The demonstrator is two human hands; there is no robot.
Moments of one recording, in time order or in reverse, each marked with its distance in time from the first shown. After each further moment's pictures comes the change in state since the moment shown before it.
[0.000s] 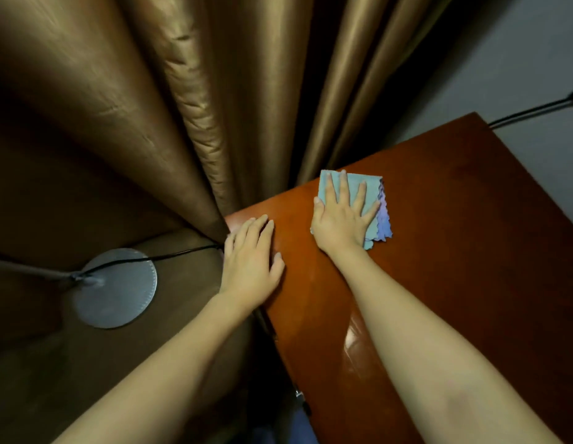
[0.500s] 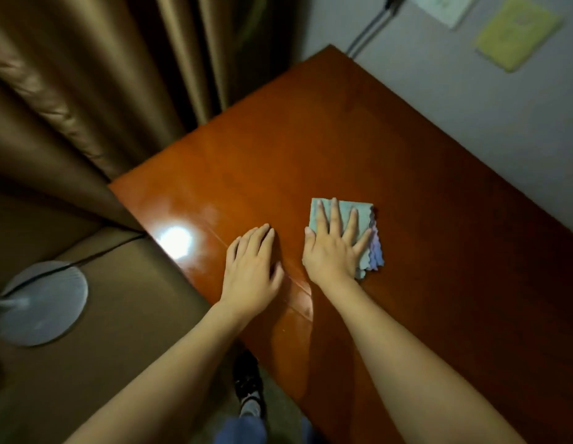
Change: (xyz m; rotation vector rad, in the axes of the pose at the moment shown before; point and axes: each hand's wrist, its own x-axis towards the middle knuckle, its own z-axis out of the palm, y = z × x) left_hand -0.106 0.125 0.072 0.070 -0.129 0.310; right_hand -0.175 0.160 0.028 0.021 -0.020 0.281
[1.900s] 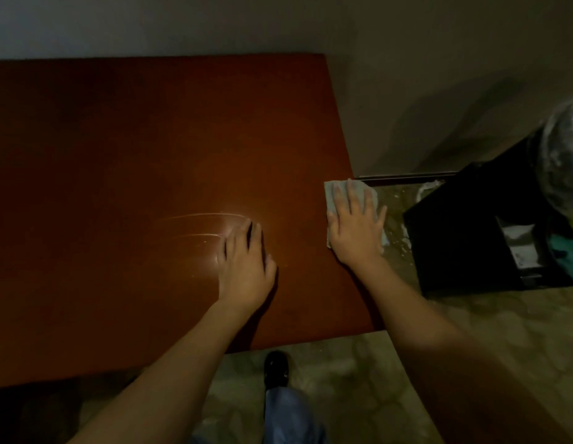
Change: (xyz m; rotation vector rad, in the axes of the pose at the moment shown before) left_hand -0.351 0.494 0.240 0.078 -0.276 0.687; right_hand -0.486 0.594 0.106 0.281 0.190 0.741
